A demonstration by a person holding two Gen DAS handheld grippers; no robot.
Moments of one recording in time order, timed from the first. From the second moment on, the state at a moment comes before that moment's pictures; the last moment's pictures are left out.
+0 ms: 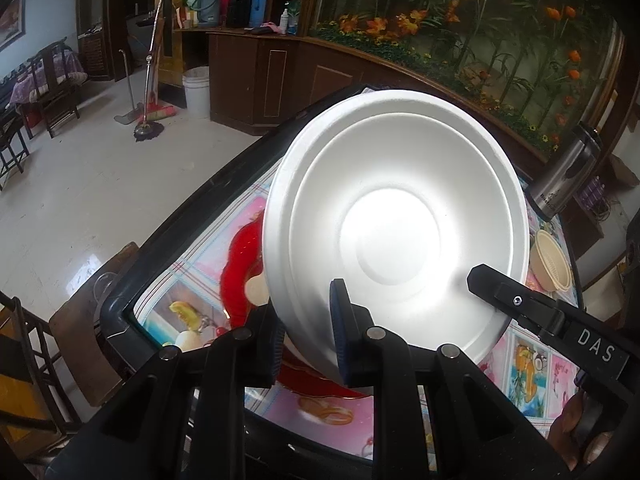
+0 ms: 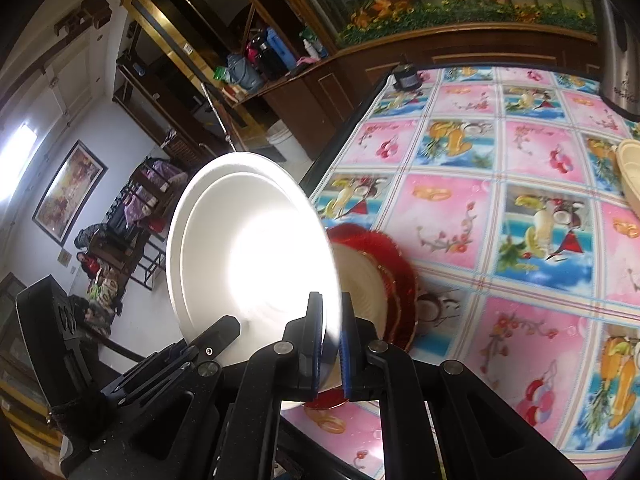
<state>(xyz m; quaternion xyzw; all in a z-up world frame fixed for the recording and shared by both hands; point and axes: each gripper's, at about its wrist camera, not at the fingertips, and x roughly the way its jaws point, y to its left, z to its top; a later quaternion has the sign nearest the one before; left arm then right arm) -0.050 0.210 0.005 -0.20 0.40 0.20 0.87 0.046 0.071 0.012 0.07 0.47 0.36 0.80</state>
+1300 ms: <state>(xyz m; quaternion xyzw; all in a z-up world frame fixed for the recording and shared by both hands) -0.056 0.231 -0.019 -0.22 0.44 0.20 0.85 0.056 0.086 -0.034 0.08 0.54 0.35 0.76</state>
